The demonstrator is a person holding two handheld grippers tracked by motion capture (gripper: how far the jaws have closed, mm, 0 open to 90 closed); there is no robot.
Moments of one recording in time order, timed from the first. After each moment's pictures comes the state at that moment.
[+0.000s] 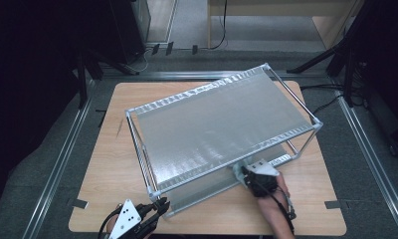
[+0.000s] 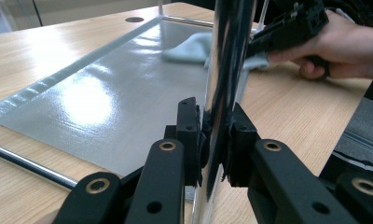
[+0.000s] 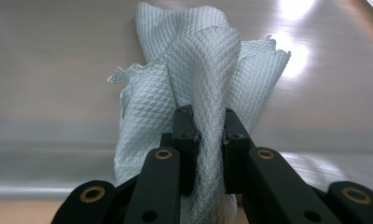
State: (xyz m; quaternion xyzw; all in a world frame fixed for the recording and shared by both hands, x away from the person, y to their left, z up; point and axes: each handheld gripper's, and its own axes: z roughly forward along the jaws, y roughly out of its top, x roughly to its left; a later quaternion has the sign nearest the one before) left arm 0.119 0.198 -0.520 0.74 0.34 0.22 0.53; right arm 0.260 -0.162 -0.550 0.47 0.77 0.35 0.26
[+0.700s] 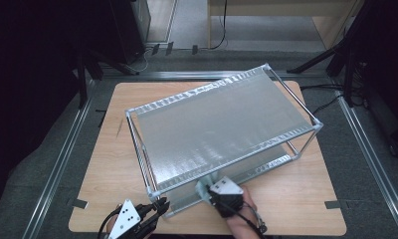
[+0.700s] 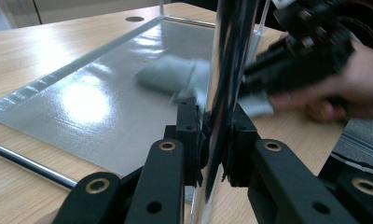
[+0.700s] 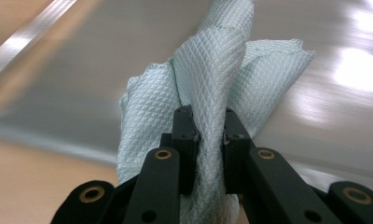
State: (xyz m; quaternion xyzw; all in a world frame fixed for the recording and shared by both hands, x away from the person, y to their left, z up) left arm 0.119 0.199 -0.521 0.74 0.35 0.21 0.53; right arm 0.204 -0.064 -0.553 0.38 0.81 0.39 0.19
